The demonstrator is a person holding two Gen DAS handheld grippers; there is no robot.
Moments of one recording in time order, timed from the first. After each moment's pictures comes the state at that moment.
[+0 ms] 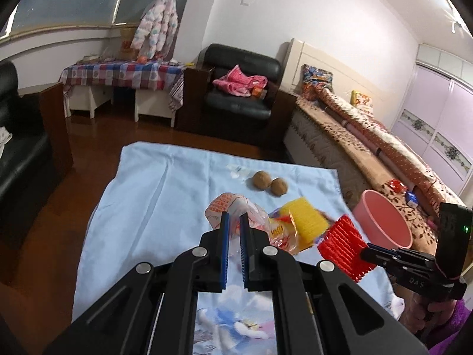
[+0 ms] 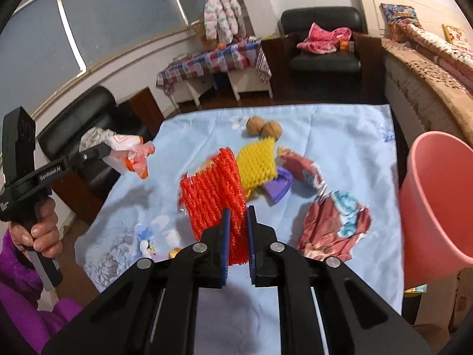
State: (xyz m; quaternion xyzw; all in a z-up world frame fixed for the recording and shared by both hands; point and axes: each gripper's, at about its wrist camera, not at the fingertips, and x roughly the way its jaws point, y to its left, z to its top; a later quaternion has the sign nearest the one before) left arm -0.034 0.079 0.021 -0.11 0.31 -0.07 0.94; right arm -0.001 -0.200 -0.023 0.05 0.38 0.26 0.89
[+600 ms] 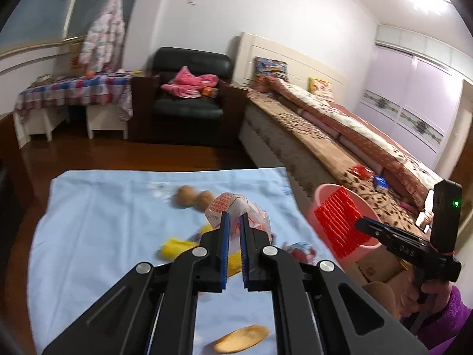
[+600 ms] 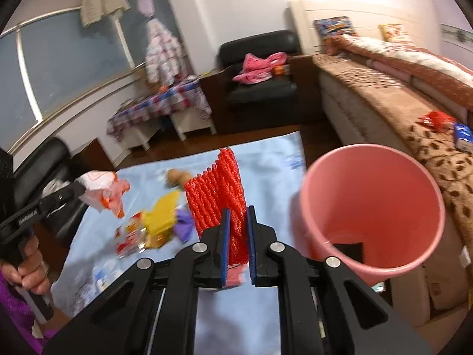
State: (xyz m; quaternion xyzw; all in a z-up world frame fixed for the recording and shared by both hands) left arm 0.011 -0.025 0.036 -0.07 0.30 -0.17 0.94; right arm 0.005 -0.302 0.001 0.10 0.32 0.11 0.93
